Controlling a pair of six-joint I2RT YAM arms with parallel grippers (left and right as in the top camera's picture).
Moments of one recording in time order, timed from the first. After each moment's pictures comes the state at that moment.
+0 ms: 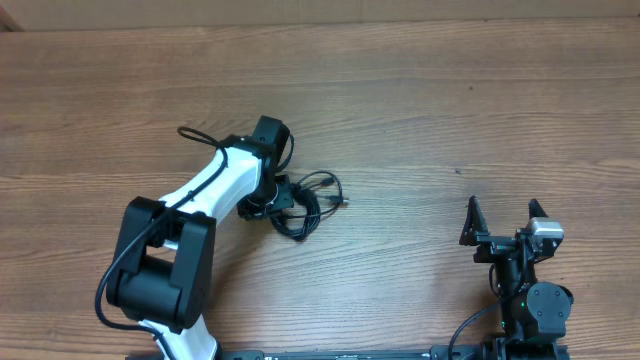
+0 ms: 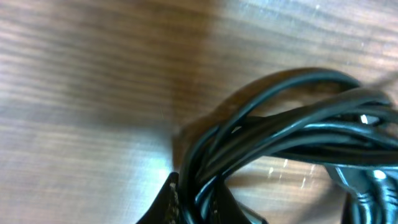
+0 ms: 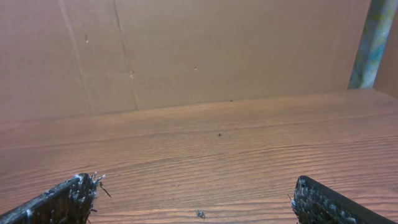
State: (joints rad) left arm -0.33 1.87 1.17 -0.88 0.04 -0.52; right arm -0.03 0.01 0.02 -0.03 0.00 0.10
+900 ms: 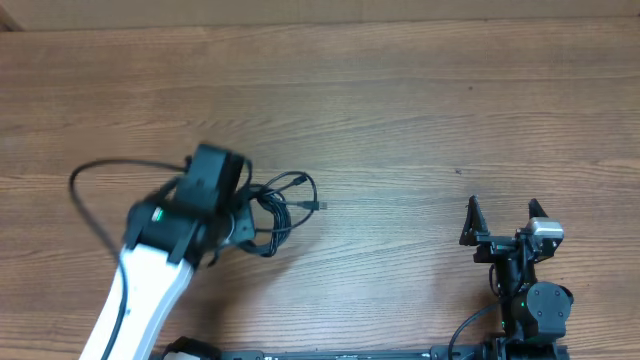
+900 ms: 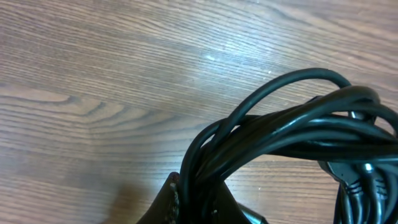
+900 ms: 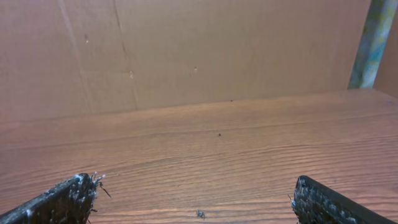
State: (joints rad) left arm -0.33 1.14 1.09 -1.19 -0.10 -0.55; right arm -0.03 0.01 0.02 -0.03 0.00 0.10
